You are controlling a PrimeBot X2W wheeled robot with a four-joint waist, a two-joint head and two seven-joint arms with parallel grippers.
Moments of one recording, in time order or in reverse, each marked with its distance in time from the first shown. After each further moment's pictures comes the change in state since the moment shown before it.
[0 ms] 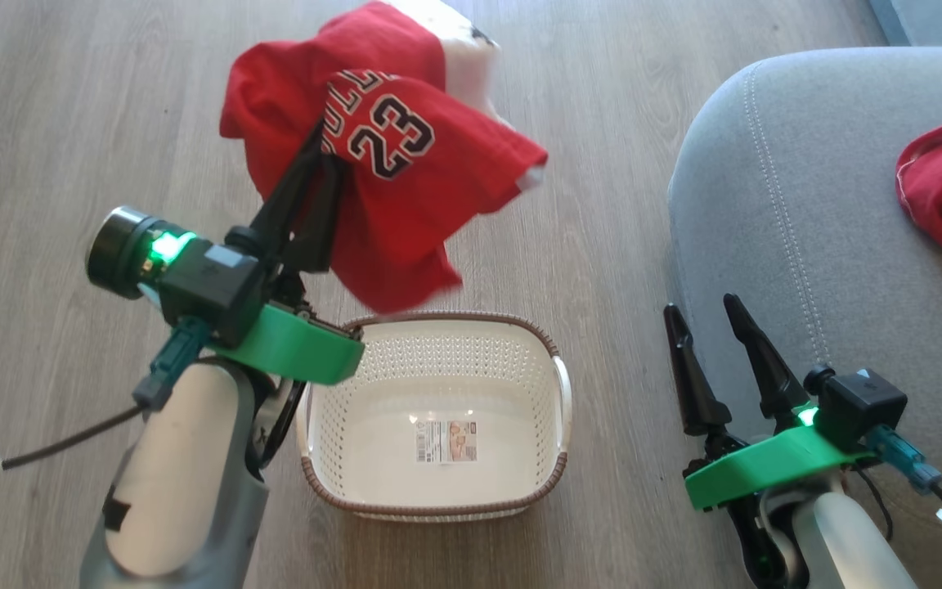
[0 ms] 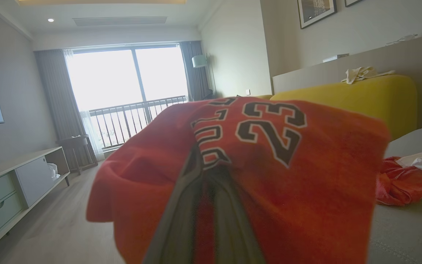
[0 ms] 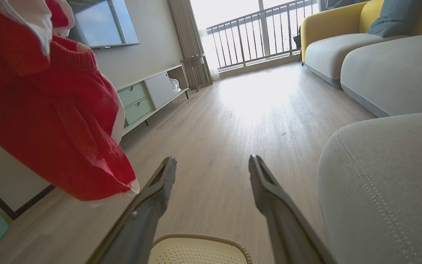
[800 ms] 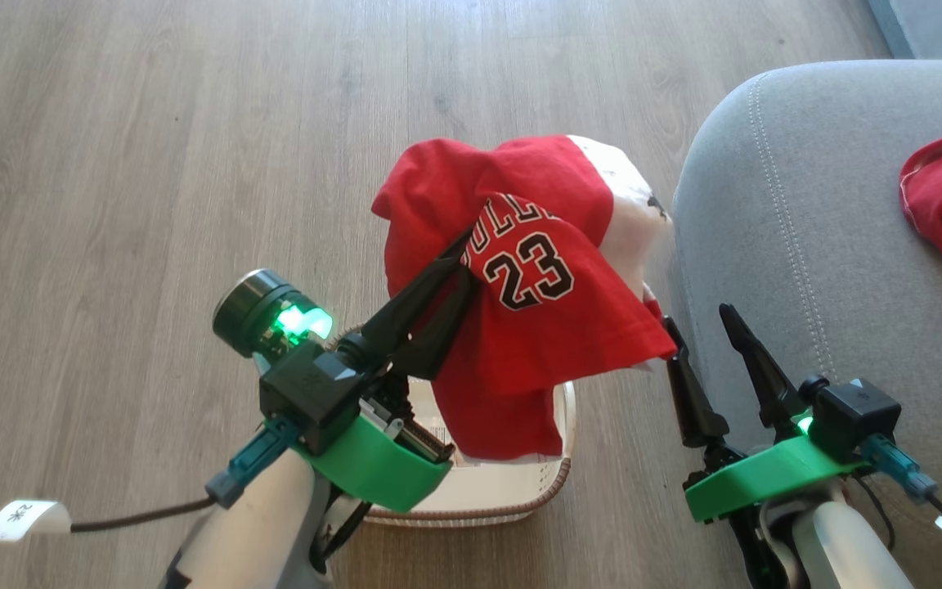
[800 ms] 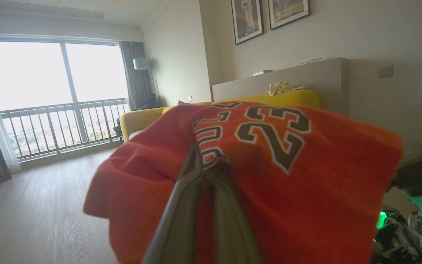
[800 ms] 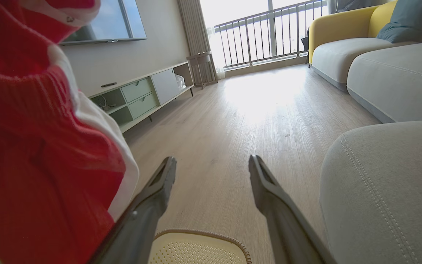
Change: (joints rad) left arm 0.124 0.008 -0.195 -0.145 -0.068 -0.087 0.000; right arm 0.018 -0.021 0.021 -0.013 -0.020 0.000 0.000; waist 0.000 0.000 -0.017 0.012
